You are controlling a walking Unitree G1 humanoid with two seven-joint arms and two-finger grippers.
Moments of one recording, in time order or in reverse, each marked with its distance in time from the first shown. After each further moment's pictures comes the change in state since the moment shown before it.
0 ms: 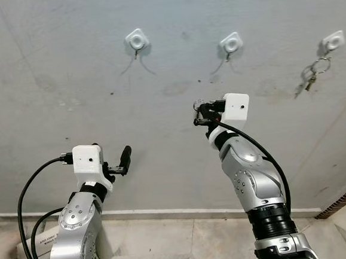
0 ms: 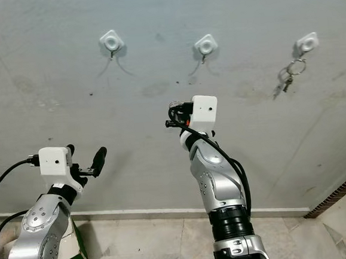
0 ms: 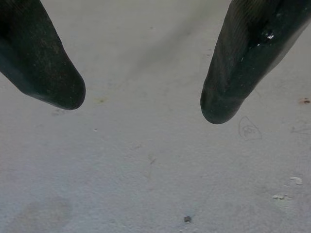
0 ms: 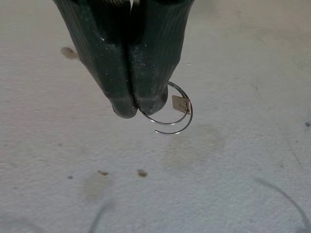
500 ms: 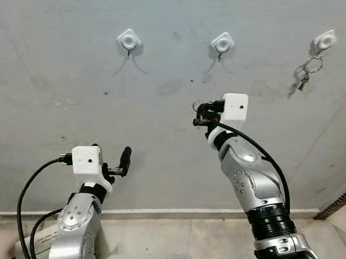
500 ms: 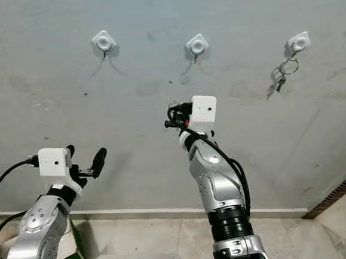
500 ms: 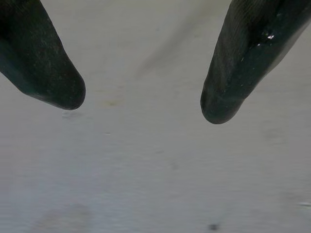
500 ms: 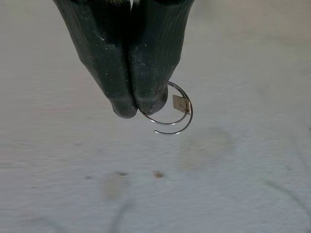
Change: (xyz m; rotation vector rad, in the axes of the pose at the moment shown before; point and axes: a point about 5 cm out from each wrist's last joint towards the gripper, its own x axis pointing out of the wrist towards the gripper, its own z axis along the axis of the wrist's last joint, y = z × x) left arm -0.001 0.001 -0.001 0.002 0.006 0.000; right arm 0.000 0.002 0.000 -0.009 0.001 0.009
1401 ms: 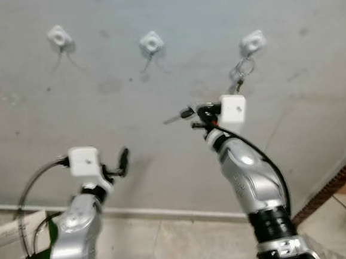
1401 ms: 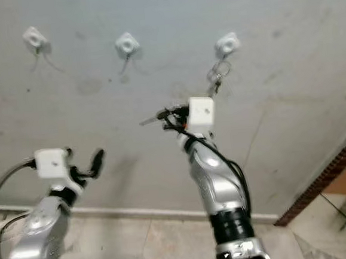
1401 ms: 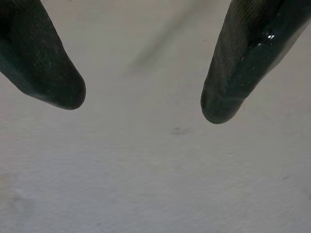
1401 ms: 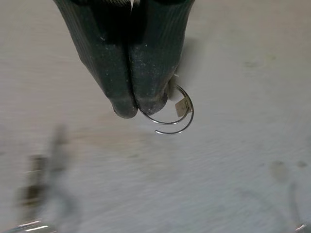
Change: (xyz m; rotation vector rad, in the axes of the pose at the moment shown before) left arm 0.002 -0.005 -0.003 -0.045 0.018 0.015; right arm -0.002 -0.009 -0.001 -0.001 0.000 -0.022
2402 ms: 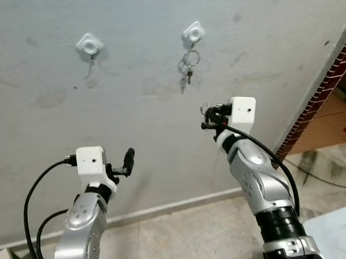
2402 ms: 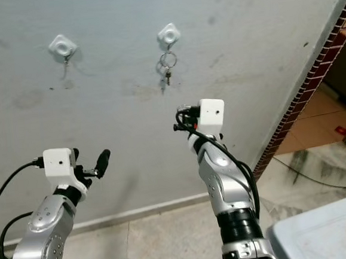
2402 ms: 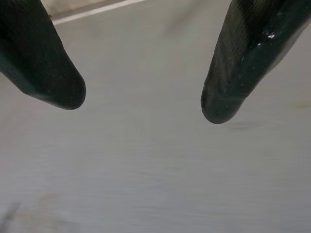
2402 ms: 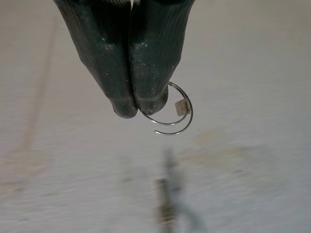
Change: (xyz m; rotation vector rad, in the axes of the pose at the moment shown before) left arm -0.003 0.005 -0.004 -0.004 0.033 0.027; right arm -0.005 -0.002 -0.009 -0.002 0.037 0.002
